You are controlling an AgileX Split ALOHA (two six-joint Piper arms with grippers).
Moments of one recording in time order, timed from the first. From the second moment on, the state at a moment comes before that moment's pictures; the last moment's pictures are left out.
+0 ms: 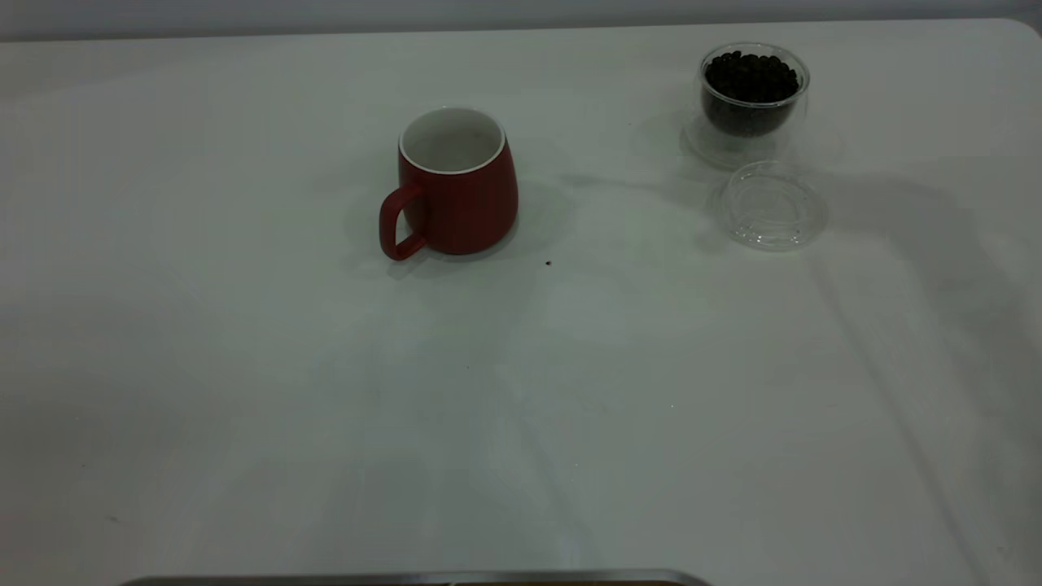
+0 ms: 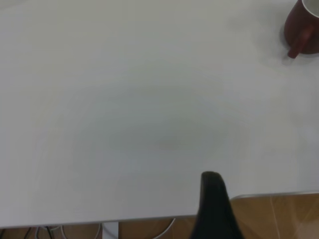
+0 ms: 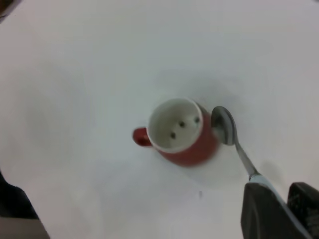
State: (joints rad) left arm 0.01 -0.02 -0.49 -0.03 1.14 0.05; right arm 0.11 1.95 -1.59 0.86 1.00 -0.95
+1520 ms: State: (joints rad) left arm 0.01 -0.02 -0.49 -0.03 1.14 0.05; right arm -0.25 2.34 -0.93 1.78 0.85 -1.52
